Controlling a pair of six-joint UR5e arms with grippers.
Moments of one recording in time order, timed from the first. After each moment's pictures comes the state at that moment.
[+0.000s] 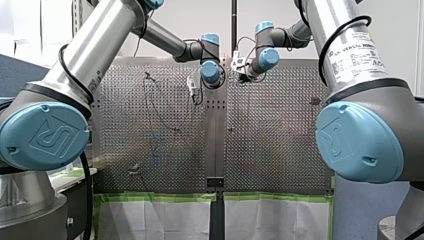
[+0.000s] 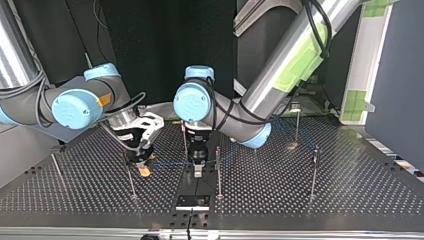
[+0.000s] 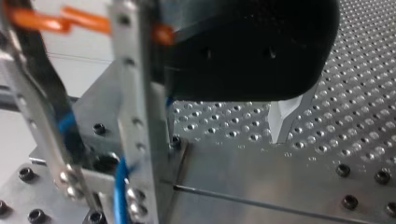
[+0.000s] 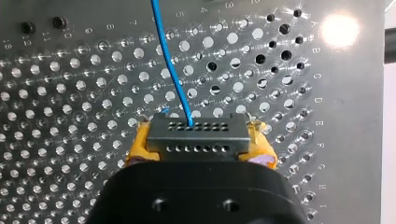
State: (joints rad) left arm -0.53 -2.08 -1.17 -3.00 -2.03 -1.75; right arm 2.05 -1.12 1.16 0.04 1.40 1.75
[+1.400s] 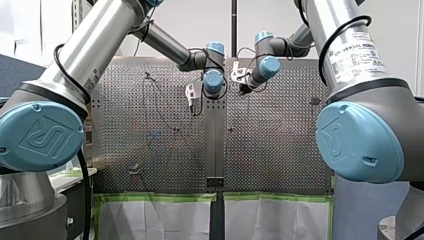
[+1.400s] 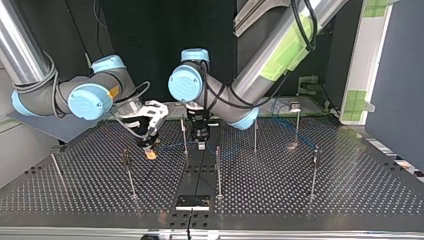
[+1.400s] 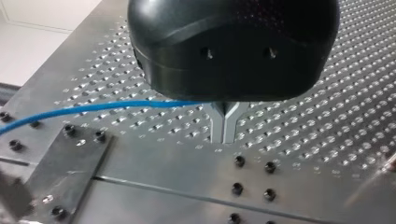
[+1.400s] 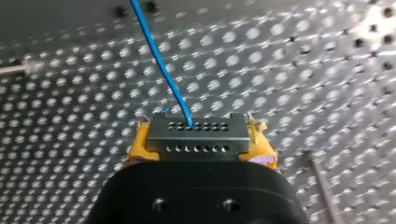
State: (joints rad) left arm -0.59 -2.08 -1.30 -2.97 -2.16 -1.76; right arm 2.05 -1.12 1.27 0.03 1.41 1.75
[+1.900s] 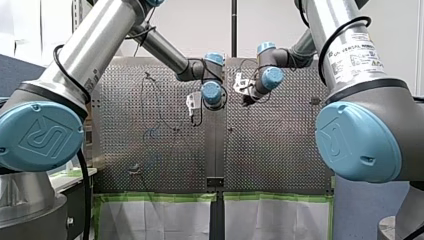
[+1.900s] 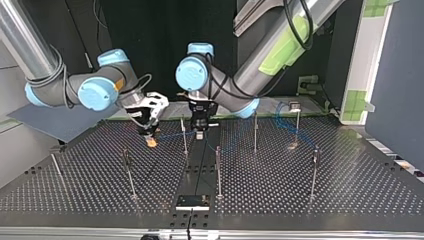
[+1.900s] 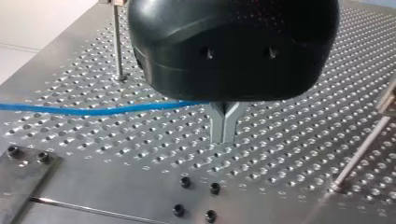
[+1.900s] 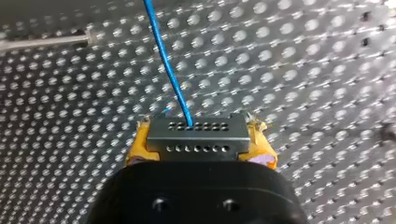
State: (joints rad) left arm -0.59 -2.08 -1.42 -2.84 -2.09 -1.75; right arm 2.03 -1.12 1.39 -0.04 1.42 1.75
